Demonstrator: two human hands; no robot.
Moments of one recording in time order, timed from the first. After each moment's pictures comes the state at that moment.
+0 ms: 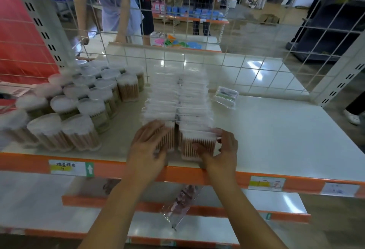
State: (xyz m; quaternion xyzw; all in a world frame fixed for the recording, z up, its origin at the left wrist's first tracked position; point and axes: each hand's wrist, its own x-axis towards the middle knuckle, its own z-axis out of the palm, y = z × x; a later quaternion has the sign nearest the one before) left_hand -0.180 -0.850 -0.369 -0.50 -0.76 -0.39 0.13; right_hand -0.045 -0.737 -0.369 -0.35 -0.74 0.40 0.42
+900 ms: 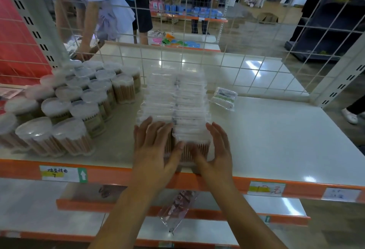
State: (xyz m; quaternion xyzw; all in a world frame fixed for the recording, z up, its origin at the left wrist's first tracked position) left_hand -0.156 -0.835 -0.355 -0.47 -0.79 -0.36 0.16; right_hand -0.046 -0.733 -0.370 -0.30 -0.78 0.40 0.36
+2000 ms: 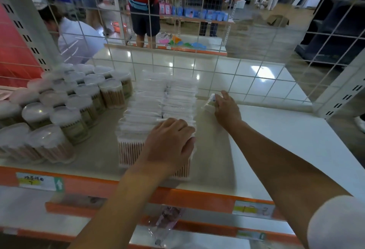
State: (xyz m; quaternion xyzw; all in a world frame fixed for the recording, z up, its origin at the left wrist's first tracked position) left_hand -0.147 -0.764 -0.317 -0.57 -0.77 -0.24 0.11; right_hand -0.119 -0.519 -0.369 -0.34 -0.92 0.12 0.15
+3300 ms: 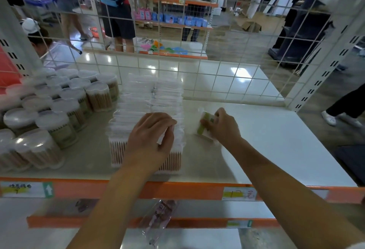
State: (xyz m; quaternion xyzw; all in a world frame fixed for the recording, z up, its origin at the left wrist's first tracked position) left_hand -0.146 -0.781 -0.317 -0.53 -0.68 -0.46 0.21; right_hand -0.049 -0.579 -0.347 -0.43 -0.86 0.22 0.17
